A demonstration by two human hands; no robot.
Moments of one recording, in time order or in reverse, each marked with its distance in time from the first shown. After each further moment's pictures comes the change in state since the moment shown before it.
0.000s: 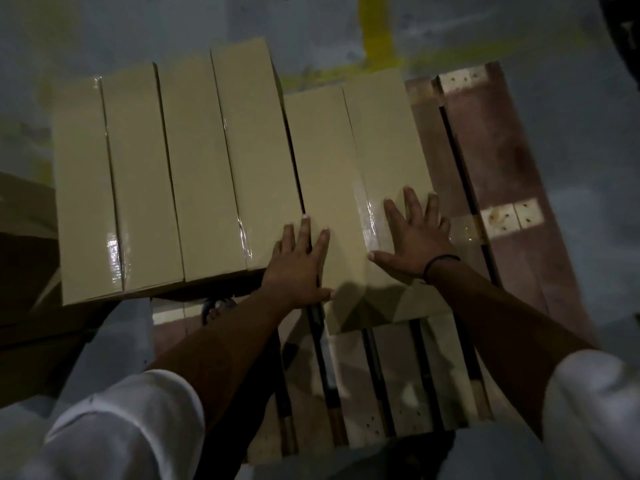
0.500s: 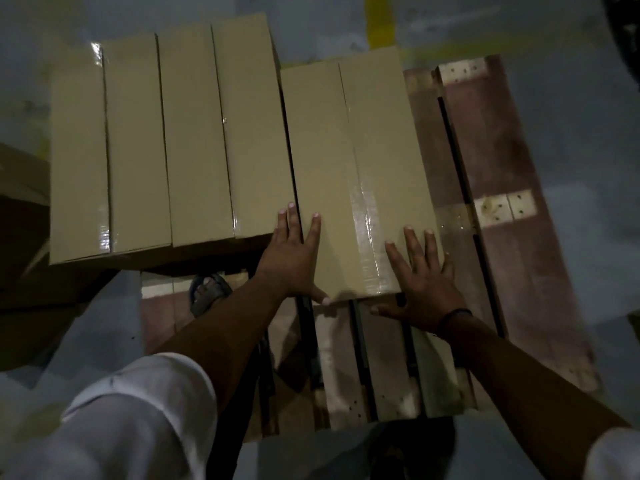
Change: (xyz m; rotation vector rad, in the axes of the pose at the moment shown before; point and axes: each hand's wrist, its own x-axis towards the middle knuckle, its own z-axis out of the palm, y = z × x) left_hand -0.020 0.029 0.033 0.046 -0.001 -0.070; right_hand -0.098 0.044 0.085 -0.092 0.068 -0.151
